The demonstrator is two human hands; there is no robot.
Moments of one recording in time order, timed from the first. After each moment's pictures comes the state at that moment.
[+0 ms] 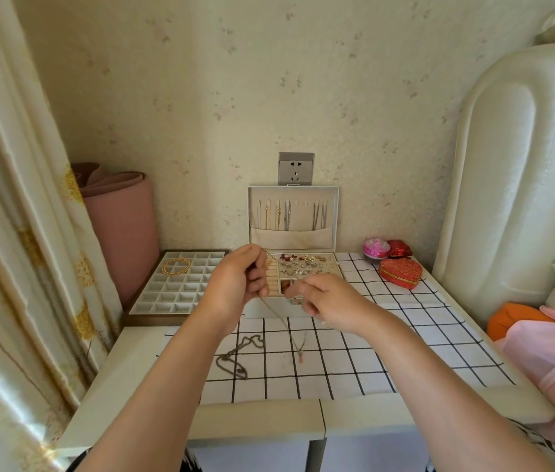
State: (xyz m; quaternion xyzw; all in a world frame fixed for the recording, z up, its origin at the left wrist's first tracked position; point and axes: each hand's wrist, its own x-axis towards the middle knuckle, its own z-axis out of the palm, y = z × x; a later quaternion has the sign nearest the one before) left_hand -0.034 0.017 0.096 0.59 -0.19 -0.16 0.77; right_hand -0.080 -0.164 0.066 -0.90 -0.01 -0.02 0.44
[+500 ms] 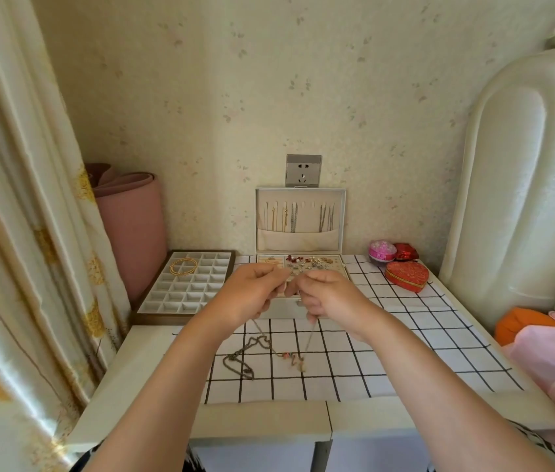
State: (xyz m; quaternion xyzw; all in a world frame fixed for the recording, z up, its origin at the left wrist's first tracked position) left_hand -0.044 0.026 0.101 0.77 -0.23 -0.16 0.58; right_hand -0.086 -0.143 0.080 -0.77 -0.01 0.01 0.64
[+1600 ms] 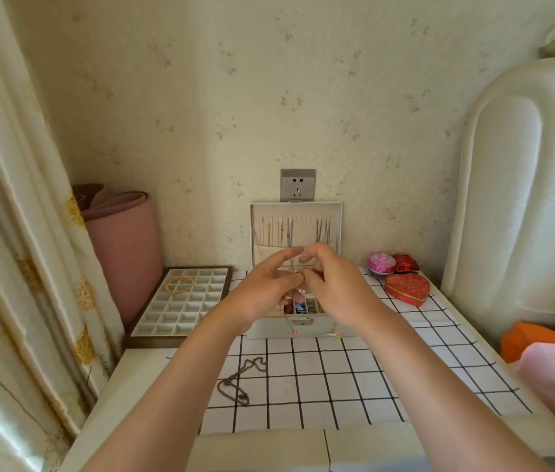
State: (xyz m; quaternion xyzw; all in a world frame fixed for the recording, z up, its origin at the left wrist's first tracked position) left_hand -0.014 -0.014 0.112 0.72 -0.28 -0.18 0.61; right_hand -0.063 -0.168 0.103 -0.91 -0.04 -0.23 0.34
